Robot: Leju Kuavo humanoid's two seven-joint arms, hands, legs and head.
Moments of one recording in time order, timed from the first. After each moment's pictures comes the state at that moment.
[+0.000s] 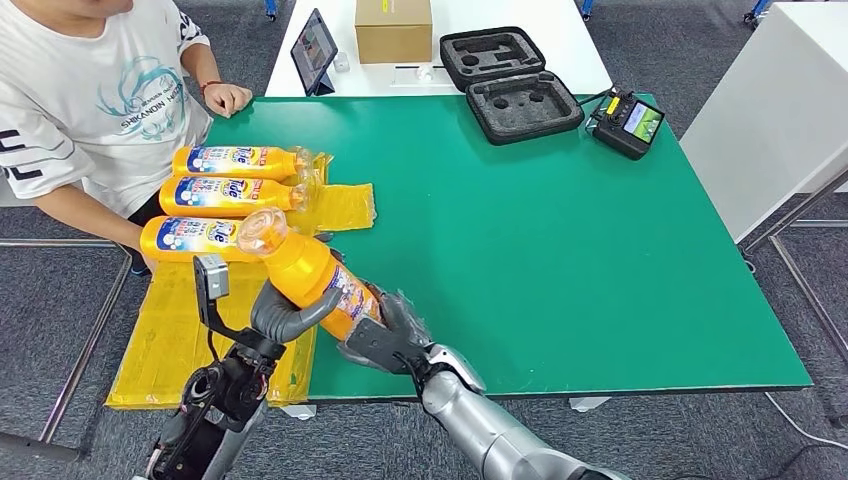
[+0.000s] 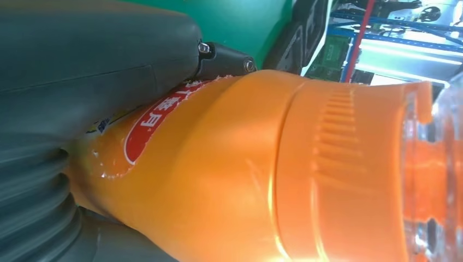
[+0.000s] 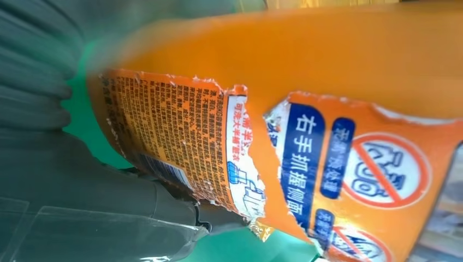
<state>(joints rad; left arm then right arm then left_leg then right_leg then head) -0.25 -0.05 -0.26 -1.27 0.54 -0.24 -0.37 -0.51 0.33 0.37 -0.49 0.43 -0.32 -0.58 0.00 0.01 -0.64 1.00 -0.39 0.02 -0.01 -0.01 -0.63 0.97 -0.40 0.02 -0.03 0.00</state>
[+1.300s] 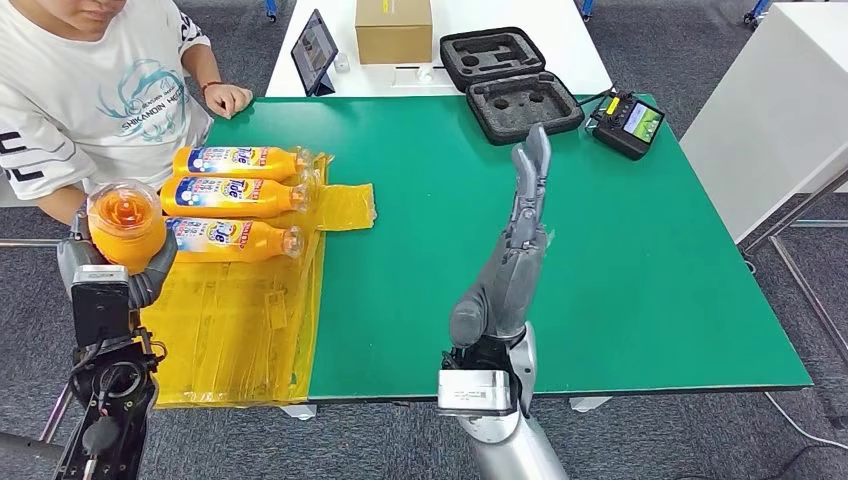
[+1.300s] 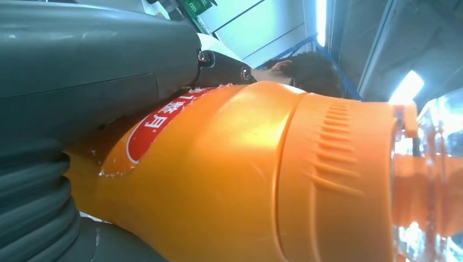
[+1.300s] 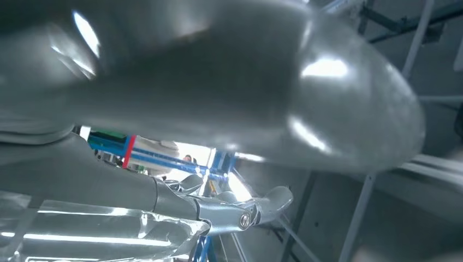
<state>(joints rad) -0.21 0.05 0.10 -1.48 -0.24 0.55 -0.59 -0.20 0.32 0.29 -1.67 0.53 -0.70 -0.70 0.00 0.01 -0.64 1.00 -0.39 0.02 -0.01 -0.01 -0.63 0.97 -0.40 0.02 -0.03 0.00</state>
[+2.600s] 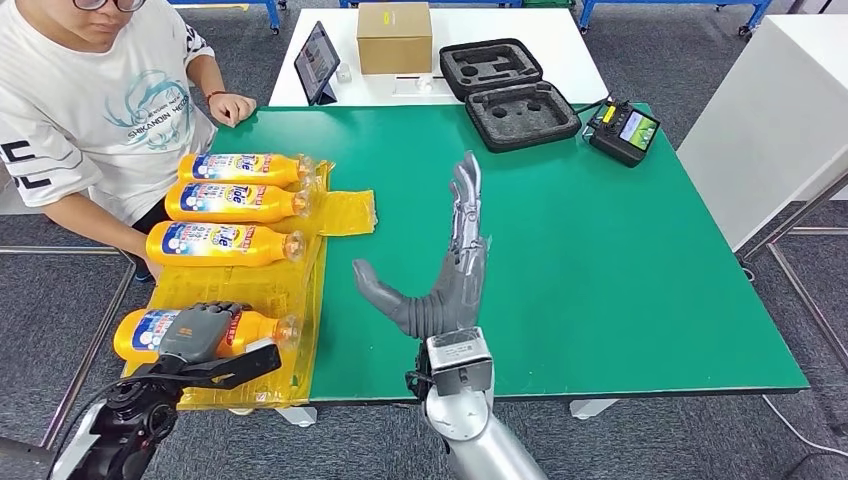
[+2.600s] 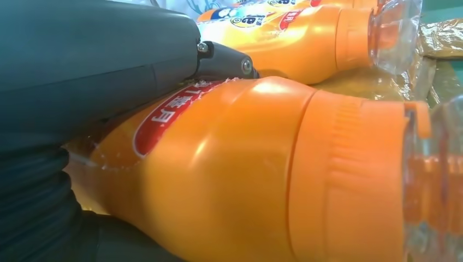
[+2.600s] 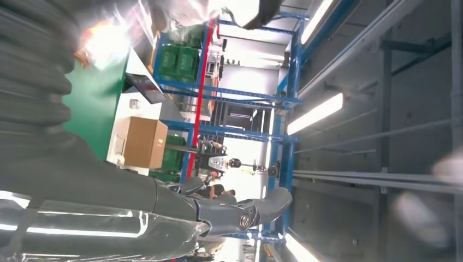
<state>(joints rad) -0.16 0.19 -0.12 -1.17 -1.00 -0.02 -0.26 -0.24 0.29 0.43 -1.46 0.20 -0.70 -0.70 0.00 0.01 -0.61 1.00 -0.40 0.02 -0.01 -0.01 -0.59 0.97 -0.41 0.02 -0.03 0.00</state>
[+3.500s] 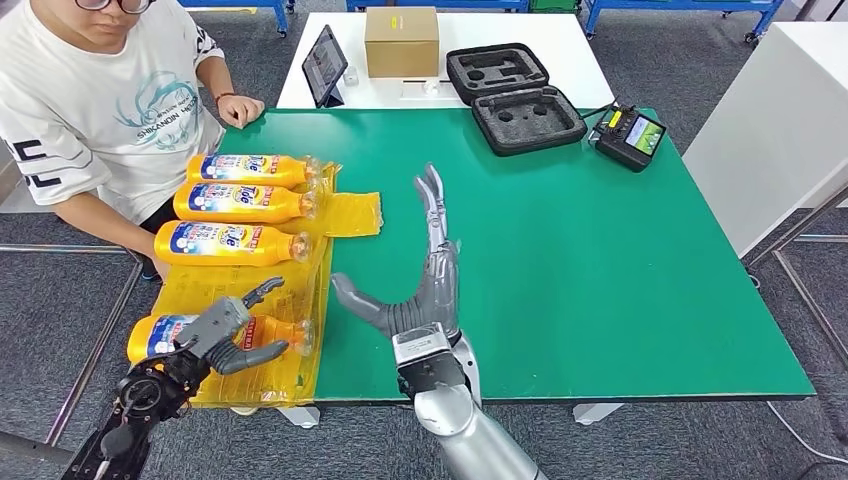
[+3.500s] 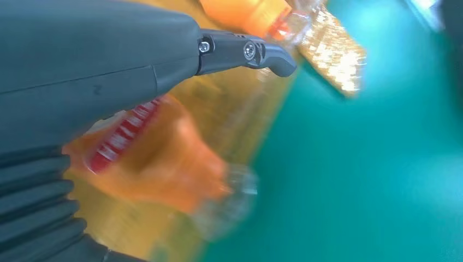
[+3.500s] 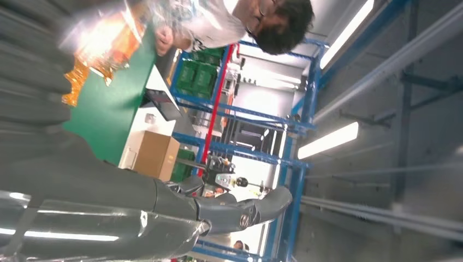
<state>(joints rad) -0.20 0.13 -0.03 -1.14 -0.21 -0.41 -0.33 -0.28 0.29 0.46 -1.33 0.22 -0.70 -0.70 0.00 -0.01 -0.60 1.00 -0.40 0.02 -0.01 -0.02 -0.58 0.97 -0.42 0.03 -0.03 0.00</state>
